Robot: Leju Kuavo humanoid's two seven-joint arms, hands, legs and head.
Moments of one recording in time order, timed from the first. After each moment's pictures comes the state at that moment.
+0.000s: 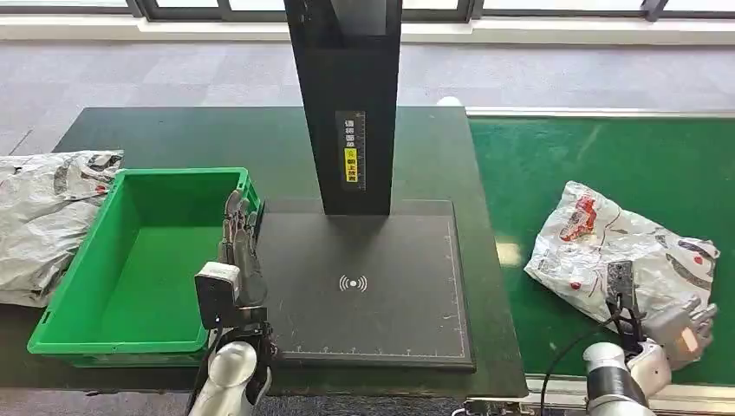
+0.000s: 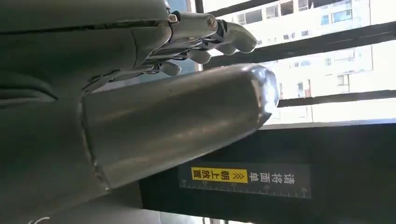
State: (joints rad) left arm -0.10 -0.26 -0.20 -1.39 -0.15 0.24 -0.52; right arm -0.45 -0.11 -0.73 -0.61 1.18 -0.70 -0.07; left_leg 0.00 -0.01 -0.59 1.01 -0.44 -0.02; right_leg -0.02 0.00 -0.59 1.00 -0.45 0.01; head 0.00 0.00
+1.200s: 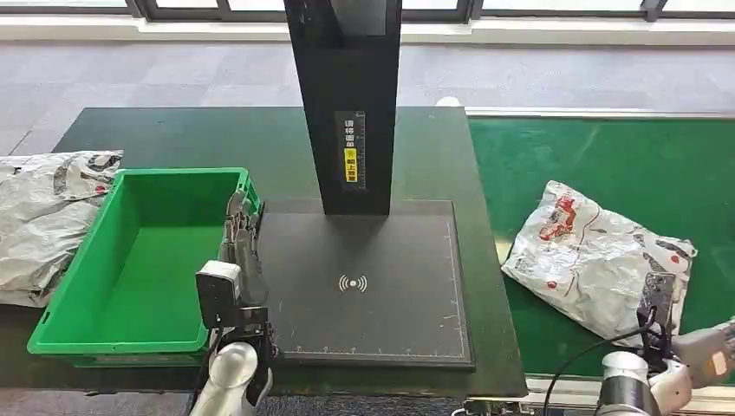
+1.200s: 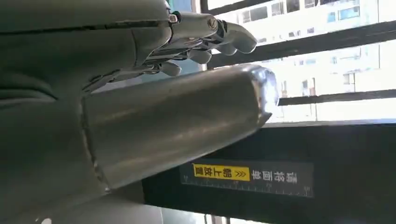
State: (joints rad) left arm -0.10 -0.25 -0.21 -1.39 -0.14 0.24 -0.50; right arm -0.43 -0.09 -0.85 -0.68 1.10 -0.68 -0.12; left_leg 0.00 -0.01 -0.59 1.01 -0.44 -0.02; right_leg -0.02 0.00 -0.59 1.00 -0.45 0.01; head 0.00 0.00
